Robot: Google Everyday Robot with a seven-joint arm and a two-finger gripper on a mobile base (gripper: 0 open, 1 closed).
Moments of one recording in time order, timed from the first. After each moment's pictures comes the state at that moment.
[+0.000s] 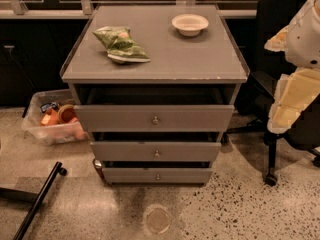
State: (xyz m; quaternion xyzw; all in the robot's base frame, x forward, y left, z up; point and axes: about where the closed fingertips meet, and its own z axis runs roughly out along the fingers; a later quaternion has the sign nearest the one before) arm 0.438 -0.216 0.977 -0.60 0.78 -0.04 0.16
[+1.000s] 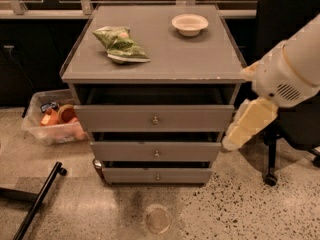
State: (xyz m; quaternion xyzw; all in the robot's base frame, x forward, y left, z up) arm 0.444 -0.169 0.921 -0.54 0.80 0.06 0.23
